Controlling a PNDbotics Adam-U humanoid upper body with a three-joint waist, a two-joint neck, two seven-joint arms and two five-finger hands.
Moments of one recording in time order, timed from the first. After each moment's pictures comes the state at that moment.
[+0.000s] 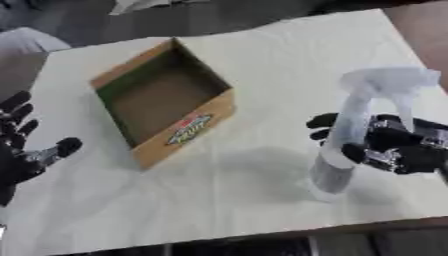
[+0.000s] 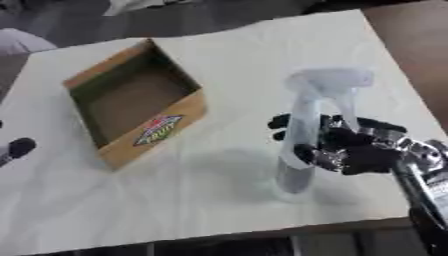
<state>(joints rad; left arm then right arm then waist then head) 0.07 0.32 0.13 -1.98 0.27 0.16 0.08 -0.32 -0.47 0.19 -1.76 -0.23 0.20 0.85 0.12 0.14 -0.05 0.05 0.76</state>
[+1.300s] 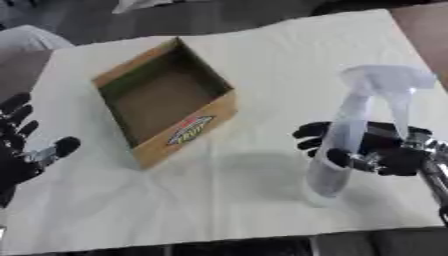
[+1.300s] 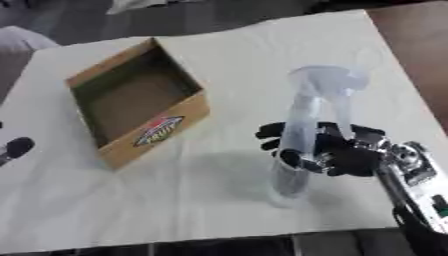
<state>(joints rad) 0.07 0.32 0.13 -1.98 0.27 0.16 0.07 -0.33 -0.45 0.23 -1.71 -0.25 0.25 0.88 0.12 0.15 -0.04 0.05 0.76</state>
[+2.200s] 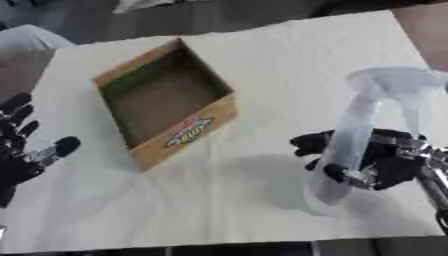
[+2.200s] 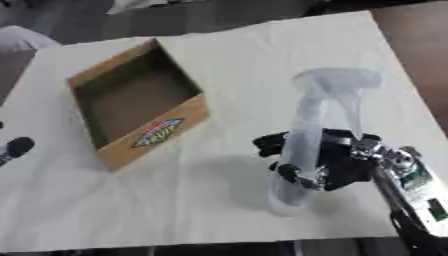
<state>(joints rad) 0.07 0.32 0.13 -1.98 0.27 0.16 0.07 -0.32 -0.45 0.25 -1.70 -0.25 0.23 0.89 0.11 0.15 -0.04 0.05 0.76</state>
